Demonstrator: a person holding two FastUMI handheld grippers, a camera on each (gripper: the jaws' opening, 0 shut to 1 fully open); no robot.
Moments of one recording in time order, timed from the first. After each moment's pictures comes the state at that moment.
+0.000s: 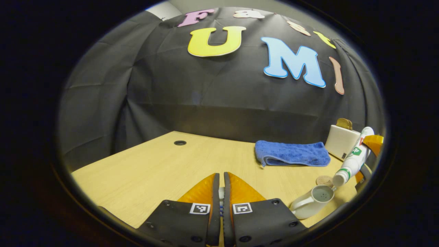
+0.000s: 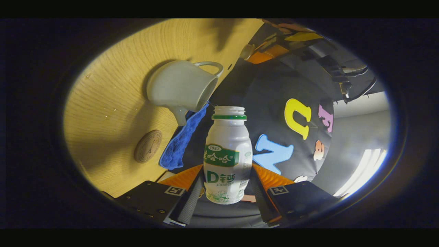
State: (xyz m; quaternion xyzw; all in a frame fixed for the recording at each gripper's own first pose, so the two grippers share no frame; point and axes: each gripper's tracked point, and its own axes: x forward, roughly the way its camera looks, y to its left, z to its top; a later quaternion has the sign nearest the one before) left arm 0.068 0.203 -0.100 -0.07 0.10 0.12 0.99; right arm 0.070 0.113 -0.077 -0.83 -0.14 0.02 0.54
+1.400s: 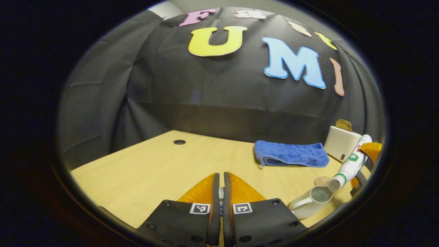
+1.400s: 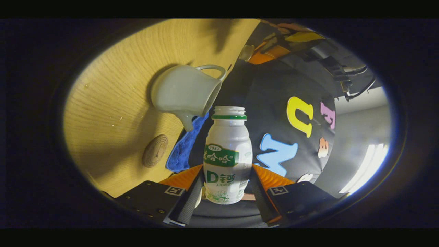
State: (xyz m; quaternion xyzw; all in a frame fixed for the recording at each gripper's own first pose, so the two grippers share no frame) left arm 0.067 0.202 -0.100 -0.08 0.10 0.12 0.99; right arm 0.075 0.097 -0.078 -0.80 -0.12 0.04 0.59
